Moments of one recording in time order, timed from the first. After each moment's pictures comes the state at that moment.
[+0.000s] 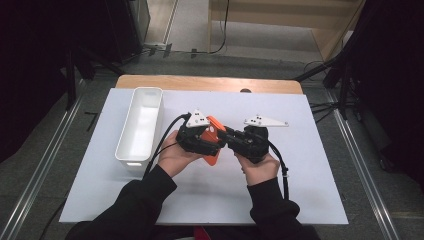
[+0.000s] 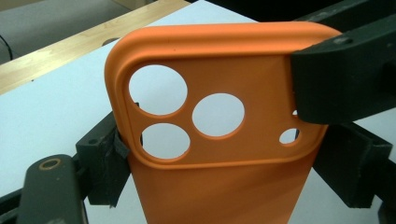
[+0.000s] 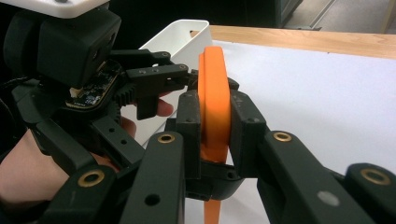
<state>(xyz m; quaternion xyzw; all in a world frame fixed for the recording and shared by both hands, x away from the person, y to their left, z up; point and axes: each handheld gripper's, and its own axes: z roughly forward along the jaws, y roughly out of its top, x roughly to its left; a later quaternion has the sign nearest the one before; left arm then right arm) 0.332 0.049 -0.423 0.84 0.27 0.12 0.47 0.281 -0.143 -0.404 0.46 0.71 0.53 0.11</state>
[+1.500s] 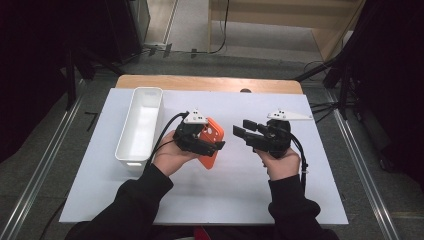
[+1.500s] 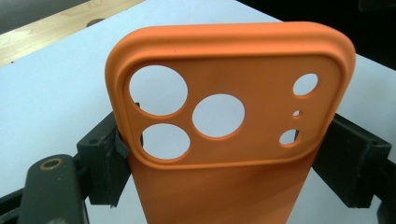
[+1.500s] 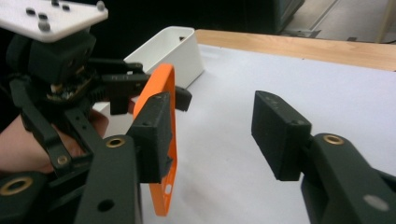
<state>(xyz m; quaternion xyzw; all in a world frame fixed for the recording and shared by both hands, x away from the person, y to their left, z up) 0.335 0.056 -0.418 0.85 0.26 0.08 0.45 0.287 -0.194 -0.393 0.45 0.71 0.53 0.10</state>
